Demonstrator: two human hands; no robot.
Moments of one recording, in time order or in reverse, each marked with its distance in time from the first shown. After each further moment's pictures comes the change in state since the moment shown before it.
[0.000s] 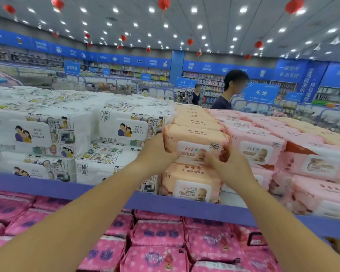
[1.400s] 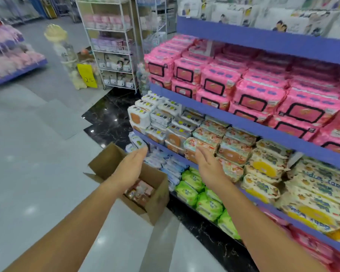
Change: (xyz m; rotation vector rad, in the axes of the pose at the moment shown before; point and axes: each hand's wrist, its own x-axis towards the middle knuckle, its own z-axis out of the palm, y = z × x) left_hand -0.685 -0.285 -0.345 -0.194 0.230 -0.963; right_hand -0.593 -0.221 0.378 0.291 -0.905 0.231
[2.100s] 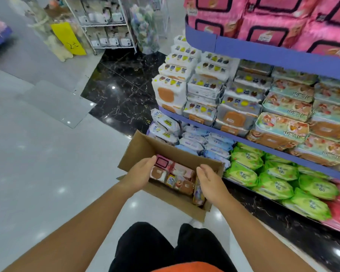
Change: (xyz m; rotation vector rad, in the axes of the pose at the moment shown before) left_hand 0.272 -0.155 -0.189 0.256 -0.206 -0.284; right_hand 0.212 0.069 0.324 -0.085 -0.056 0.375
